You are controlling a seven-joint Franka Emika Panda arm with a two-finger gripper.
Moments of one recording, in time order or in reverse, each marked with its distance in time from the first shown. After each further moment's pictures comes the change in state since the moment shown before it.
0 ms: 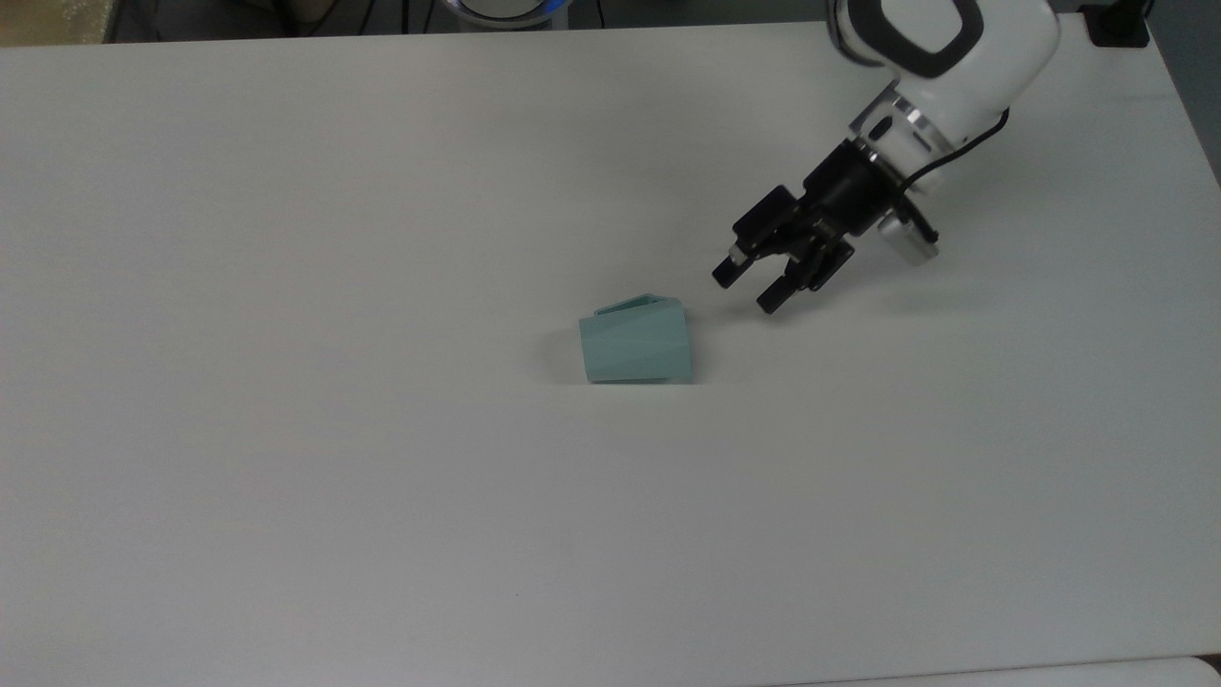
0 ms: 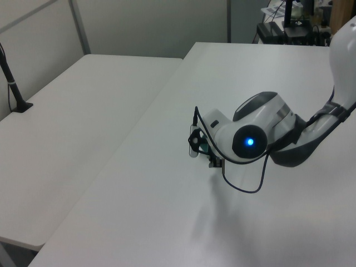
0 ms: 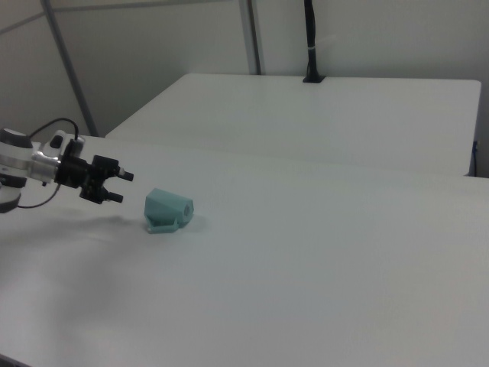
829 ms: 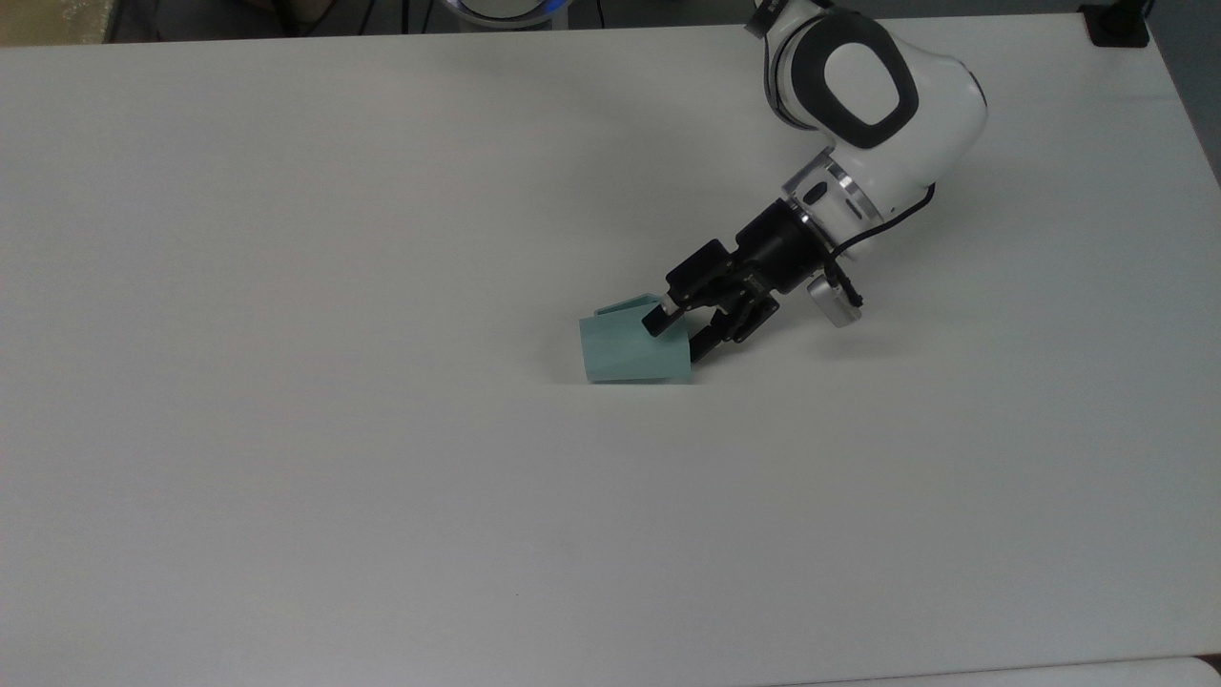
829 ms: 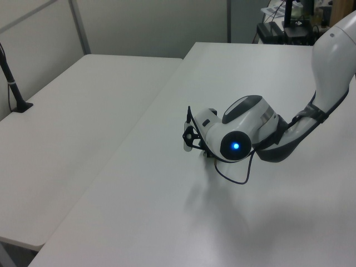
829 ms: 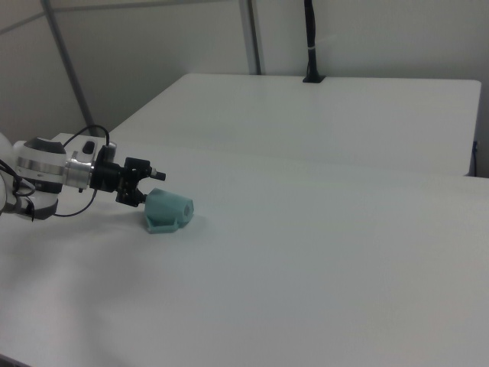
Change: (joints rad) arm -0.096 0.056 0.000 0.000 -0.140 0.010 0.000
